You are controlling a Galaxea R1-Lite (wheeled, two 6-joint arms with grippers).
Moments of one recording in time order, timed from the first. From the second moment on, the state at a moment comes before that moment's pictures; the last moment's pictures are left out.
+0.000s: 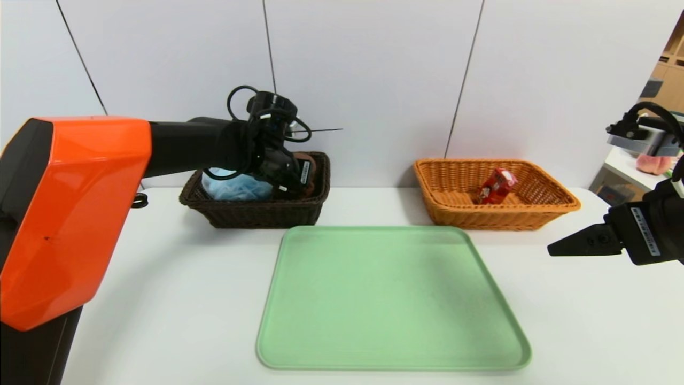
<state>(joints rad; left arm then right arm) -0.41 2.24 -1.97 0.32 0.09 -0.09 0.29 1.40 -1.35 0.87 -0.03 0.13</state>
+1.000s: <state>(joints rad) -0.40 2.23 -1.97 0.33 0.09 -0.09 0.30 1.38 -1.35 0.87 -0.03 0.13</state>
